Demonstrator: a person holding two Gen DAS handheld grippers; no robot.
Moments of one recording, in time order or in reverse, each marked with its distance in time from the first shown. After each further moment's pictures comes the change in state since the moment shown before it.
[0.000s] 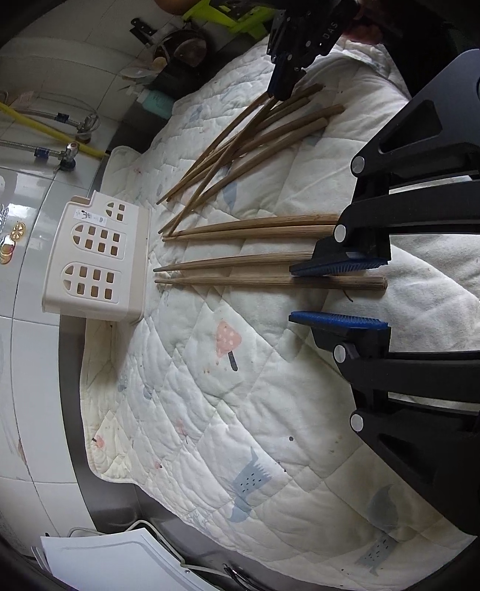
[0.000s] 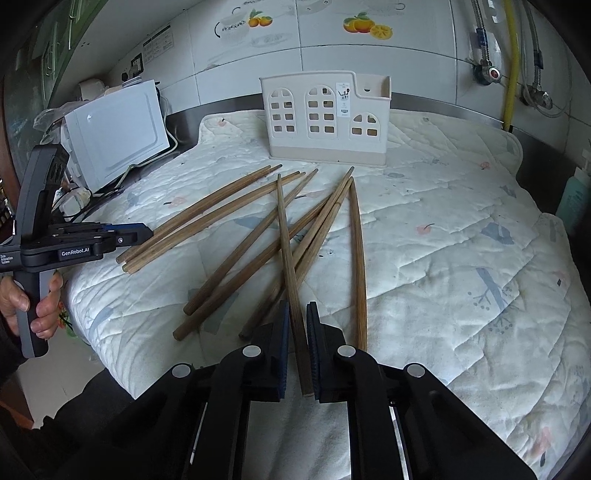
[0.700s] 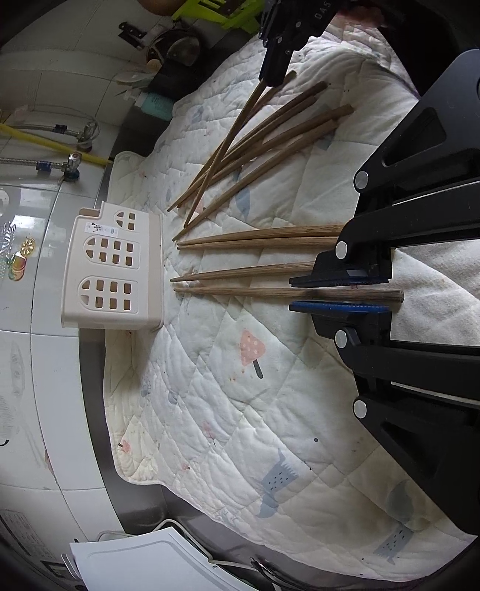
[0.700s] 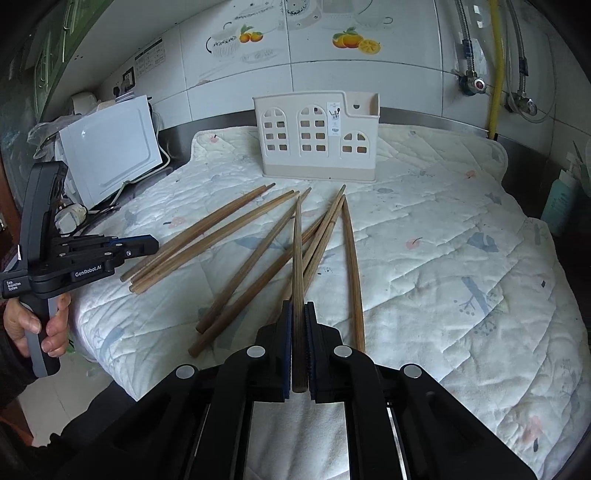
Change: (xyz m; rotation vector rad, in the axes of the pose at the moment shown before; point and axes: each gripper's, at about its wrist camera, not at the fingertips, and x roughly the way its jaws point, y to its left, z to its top) left arm -0.007 -0.013 0.006 0.062 -0.058 0.027; right arm -0.021 0.007 0.010 0.033 -0.051 -0.035
